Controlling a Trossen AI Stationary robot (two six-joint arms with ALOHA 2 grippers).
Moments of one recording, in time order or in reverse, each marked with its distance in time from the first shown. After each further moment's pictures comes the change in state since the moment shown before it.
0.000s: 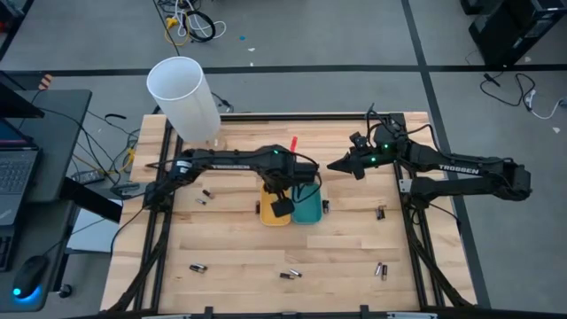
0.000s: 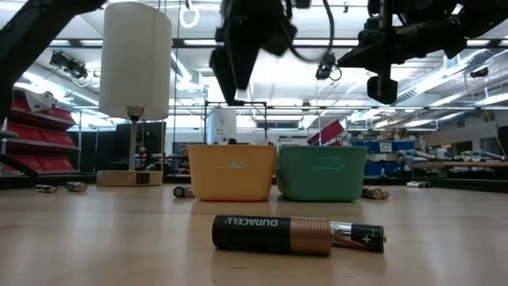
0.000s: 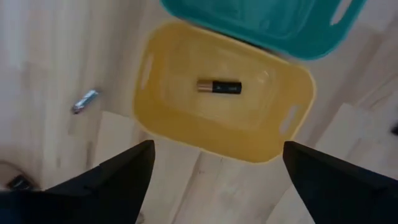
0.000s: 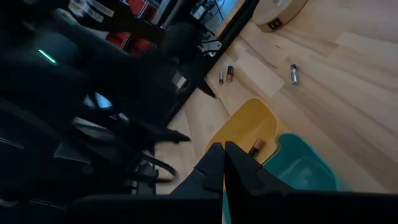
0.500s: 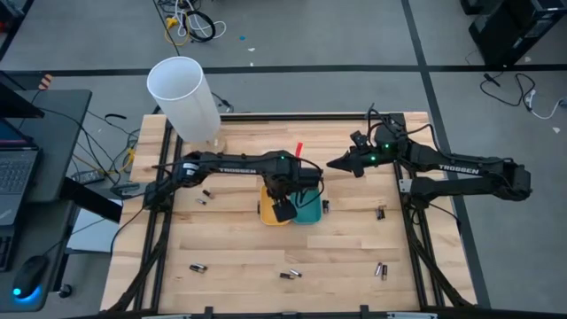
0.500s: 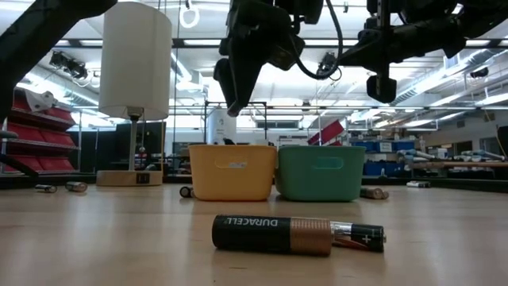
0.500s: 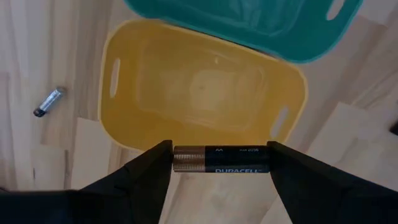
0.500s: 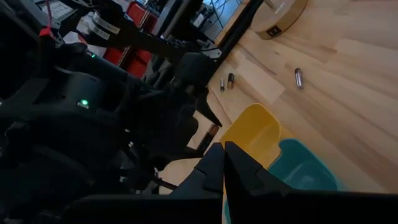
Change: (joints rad) left arm -0.010 0.070 0.001 0.026 0.048 0.018; right arm -0.001 0.000 0.000 0.022 0.018 0.040
